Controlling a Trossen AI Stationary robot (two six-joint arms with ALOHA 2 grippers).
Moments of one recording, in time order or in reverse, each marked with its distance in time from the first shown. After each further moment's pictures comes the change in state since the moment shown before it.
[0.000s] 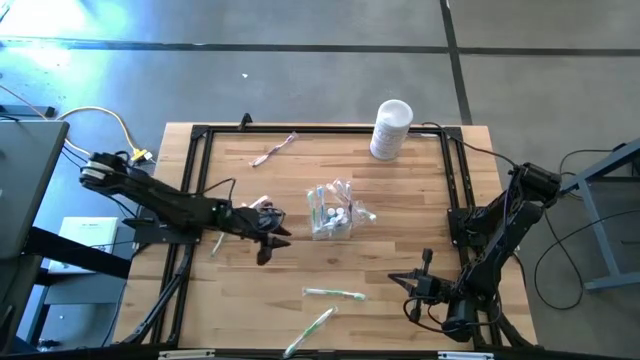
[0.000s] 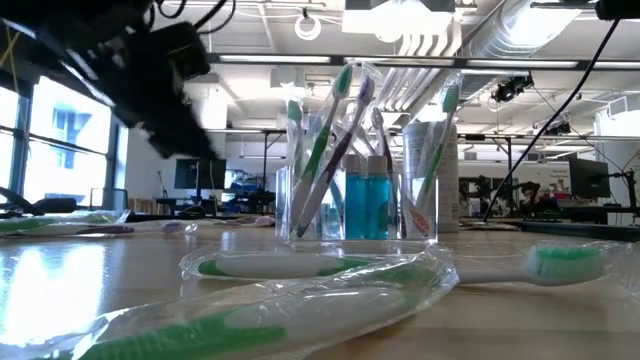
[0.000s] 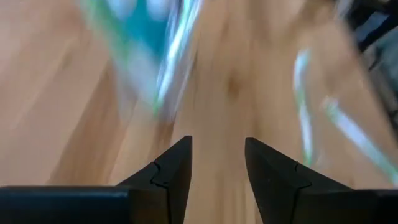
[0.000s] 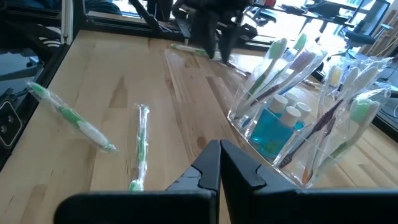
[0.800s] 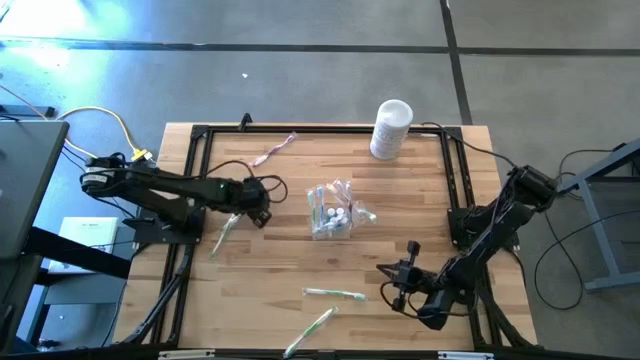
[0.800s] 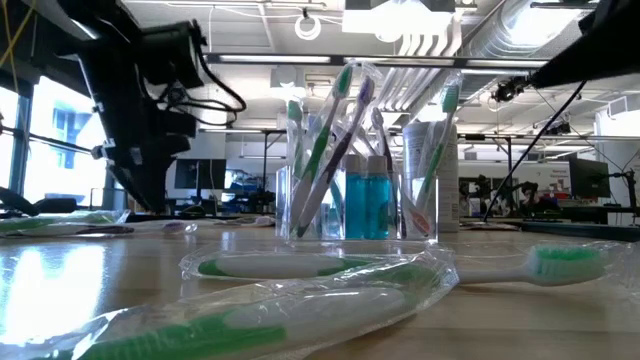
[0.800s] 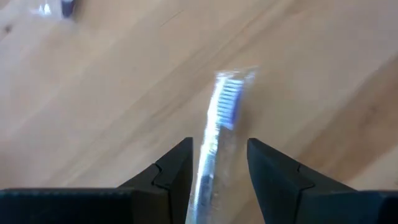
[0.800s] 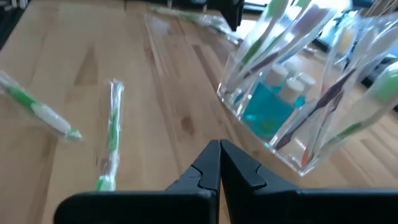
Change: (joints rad) left arm 0.276 0.033 0.157 -0.862 -0.260 -0.366; right arm -0.154 0.047 0.000 0.009 -0.145 -0.005
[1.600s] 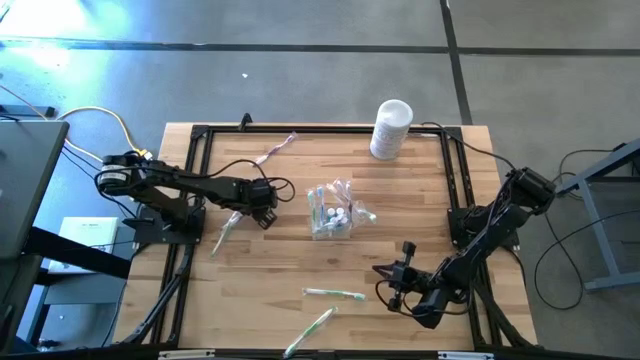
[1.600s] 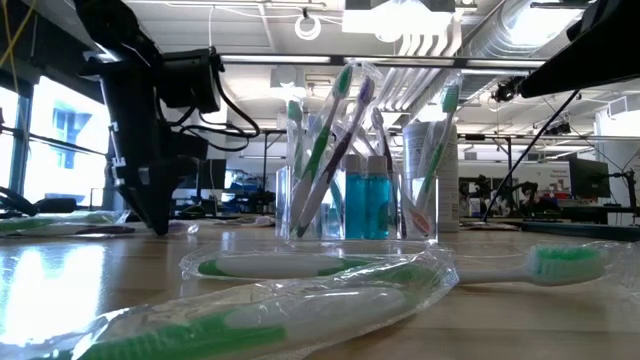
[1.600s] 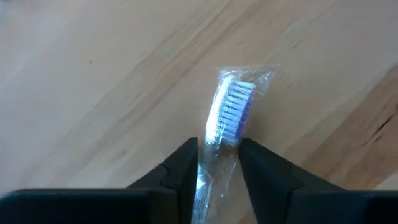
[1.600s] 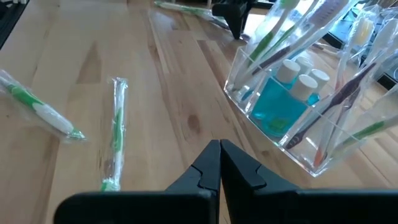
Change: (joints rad) left arm 0.067 0.190 0.003 0.088 0.118 0.070; right arm -0.028 0.027 0.000 0.066 -0.044 -0.028
